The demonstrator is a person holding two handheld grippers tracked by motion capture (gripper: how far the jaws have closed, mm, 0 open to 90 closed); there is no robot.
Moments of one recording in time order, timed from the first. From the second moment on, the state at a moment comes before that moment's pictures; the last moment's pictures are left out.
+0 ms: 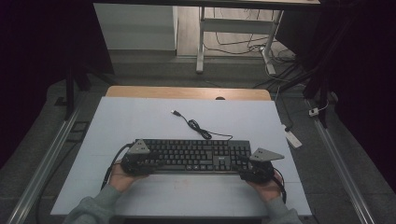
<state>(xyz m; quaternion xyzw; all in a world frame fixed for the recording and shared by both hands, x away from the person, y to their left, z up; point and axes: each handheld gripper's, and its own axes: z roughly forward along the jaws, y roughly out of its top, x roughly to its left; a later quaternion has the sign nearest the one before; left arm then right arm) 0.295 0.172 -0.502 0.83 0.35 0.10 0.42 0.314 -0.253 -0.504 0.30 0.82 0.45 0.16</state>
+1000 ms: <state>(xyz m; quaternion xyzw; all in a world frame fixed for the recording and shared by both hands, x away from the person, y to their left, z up) 0.304 0.205 -0.492 0.81 0.41 0.10 0.42 0.314 -0.253 -0.505 0.31 0.83 0.45 0.16</state>
